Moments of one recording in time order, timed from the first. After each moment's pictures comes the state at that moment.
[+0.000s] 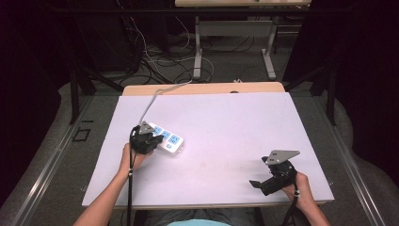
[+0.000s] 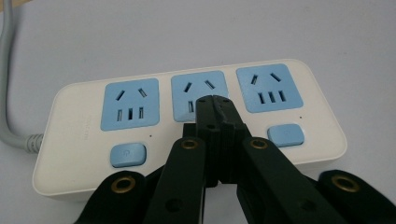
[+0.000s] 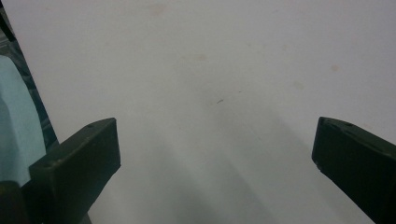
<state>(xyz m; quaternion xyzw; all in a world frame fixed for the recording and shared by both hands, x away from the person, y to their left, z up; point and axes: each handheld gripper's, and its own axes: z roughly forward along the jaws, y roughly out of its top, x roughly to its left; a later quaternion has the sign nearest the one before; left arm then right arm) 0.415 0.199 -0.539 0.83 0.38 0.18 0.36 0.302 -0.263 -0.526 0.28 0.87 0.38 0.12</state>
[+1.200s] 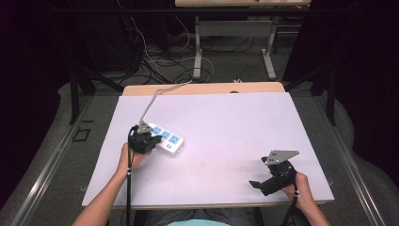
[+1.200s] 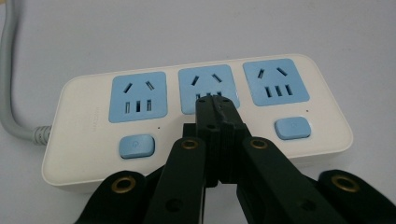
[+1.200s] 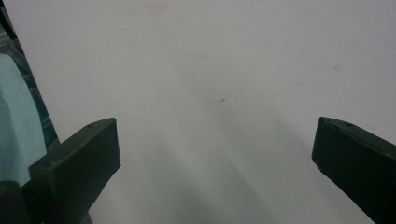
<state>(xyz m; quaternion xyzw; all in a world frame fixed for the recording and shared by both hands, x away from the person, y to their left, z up) 0.417 0.204 -0.540 0.83 0.38 0.18 0.36 0.301 -0.262 -0.527 0.28 0.87 0.38 0.12</state>
